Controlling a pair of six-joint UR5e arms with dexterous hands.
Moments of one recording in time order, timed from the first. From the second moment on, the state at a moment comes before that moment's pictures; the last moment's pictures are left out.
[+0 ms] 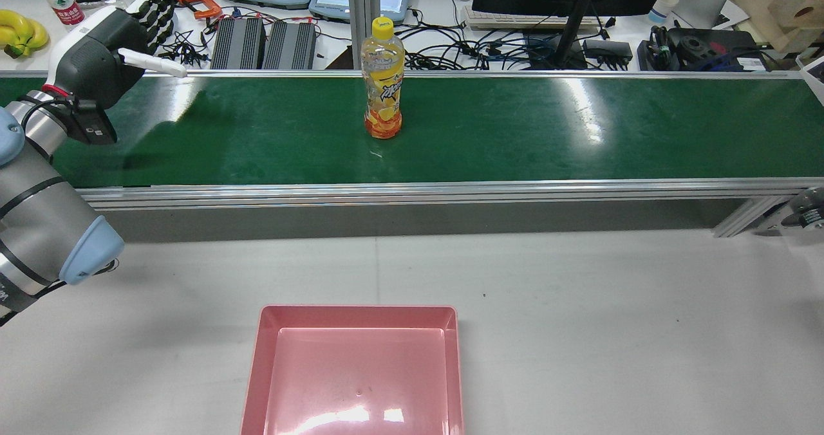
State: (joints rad) left arm -0.98 -2.10 -1.56 0.24 1.25 0.29; right arm 1.53 -1.55 1.61 -3.11 -1.57 -0.10
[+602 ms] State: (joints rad) left arm -0.97 -2.09 -1.59 0.23 1.25 0.27; right arm 1.53 -1.55 1.61 -3.11 -1.57 -0.10
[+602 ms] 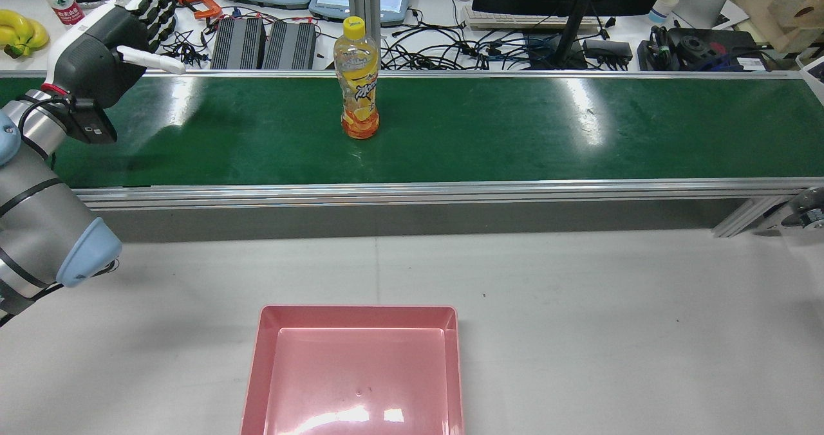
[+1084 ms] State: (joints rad) left arm -0.94 -2.10 -1.59 0.23 1.25 0.29; right arm 1.53 -1.55 1.61 -3.11 -1.57 -0.10
